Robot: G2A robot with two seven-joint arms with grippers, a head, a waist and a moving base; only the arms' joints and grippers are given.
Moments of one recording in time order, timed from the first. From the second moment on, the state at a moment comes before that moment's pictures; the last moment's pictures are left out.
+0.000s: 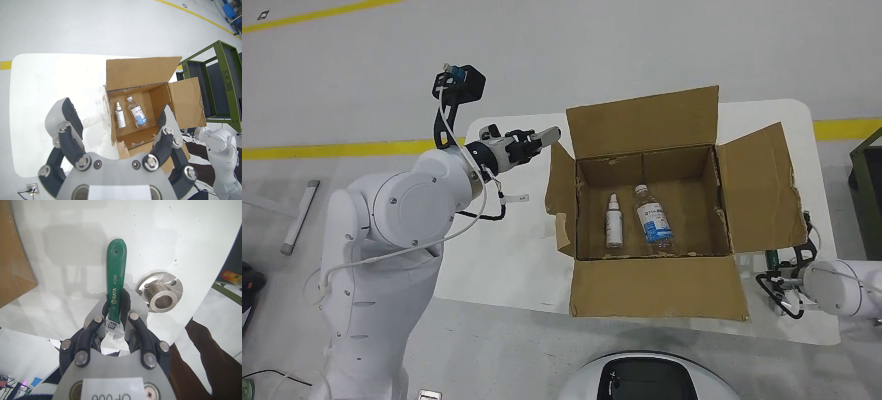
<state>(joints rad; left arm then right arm) 0.51 -1.11 -1.16 -1.91 0.64 0.46 -1.19 -1.42 -1.07 1.63 -1.94 -1.13 0.26 1.43</state>
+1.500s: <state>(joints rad) 0.51 -1.11 -1.16 -1.91 0.64 0.46 -1.19 -1.45 -1.03 2.37 -2.21 0.10 0.17 1.29</state>
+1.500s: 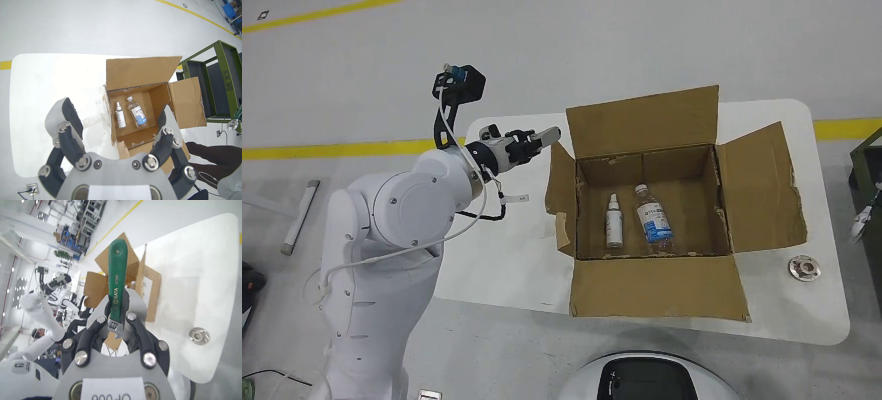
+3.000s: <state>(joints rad) 0.51 -1.11 -1.16 -1.91 0.64 0.46 -1.19 -0.59 -1.14 0.75 -1.51 -1.09 0.51 1.31</state>
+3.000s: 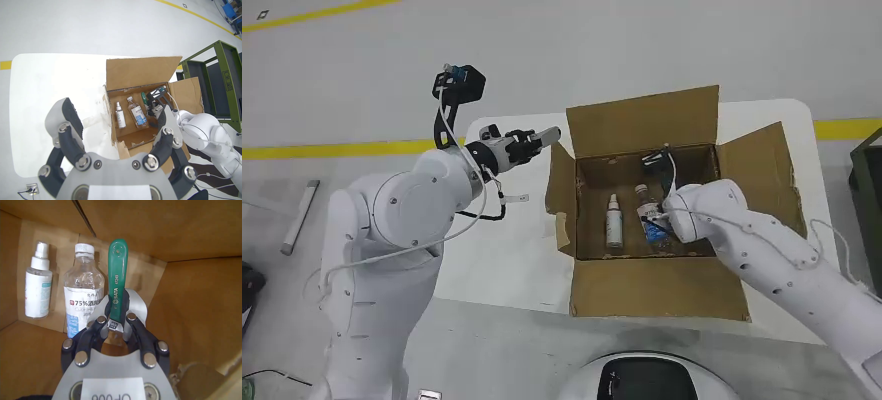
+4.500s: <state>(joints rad) 0.51 -1.11 -1.16 -1.91 0.64 0.46 -1.19 -0.70 -1.15 1.21 -1.89 -0.95 0.33 1.48</state>
